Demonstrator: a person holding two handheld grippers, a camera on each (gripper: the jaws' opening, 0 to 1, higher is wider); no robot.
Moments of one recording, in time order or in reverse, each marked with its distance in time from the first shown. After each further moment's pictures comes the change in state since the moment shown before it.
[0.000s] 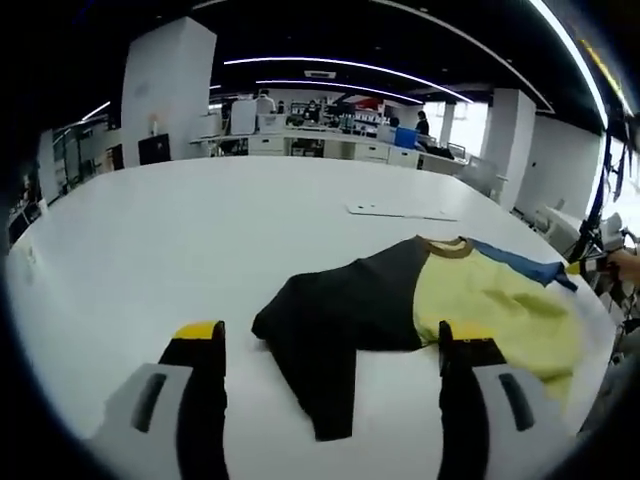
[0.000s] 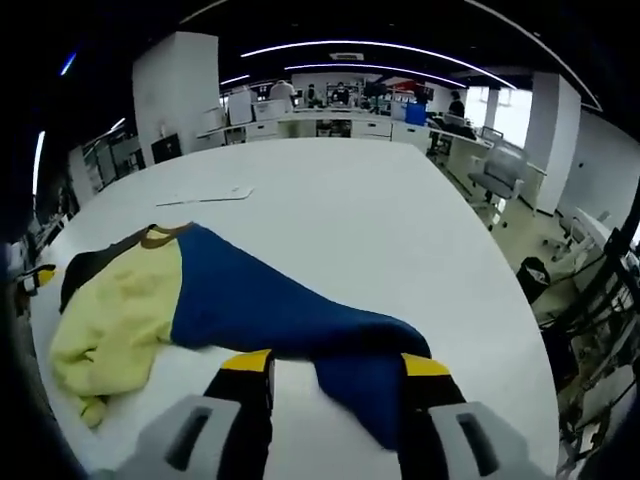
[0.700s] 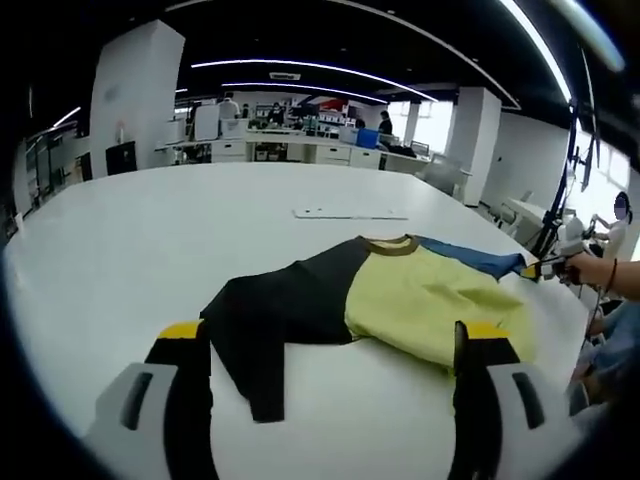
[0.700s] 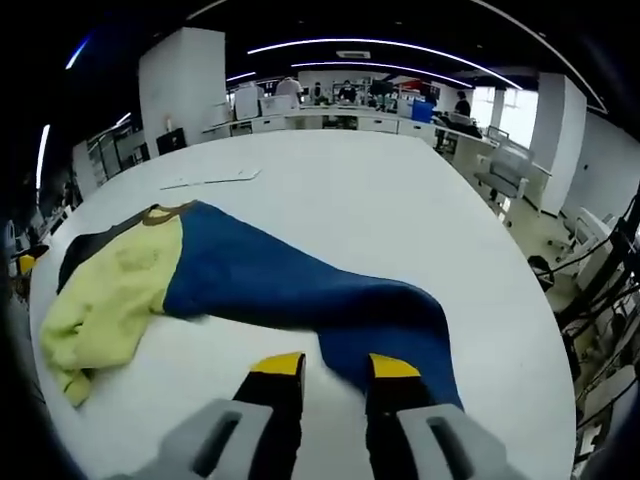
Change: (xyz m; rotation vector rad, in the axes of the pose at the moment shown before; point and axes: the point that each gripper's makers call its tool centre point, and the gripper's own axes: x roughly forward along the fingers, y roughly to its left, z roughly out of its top) left arm -0.026 -0.059 0.004 0.033 0.000 -0.154; right arm 0.012 0.000 -0.028 -0.014 0.011 -0.009
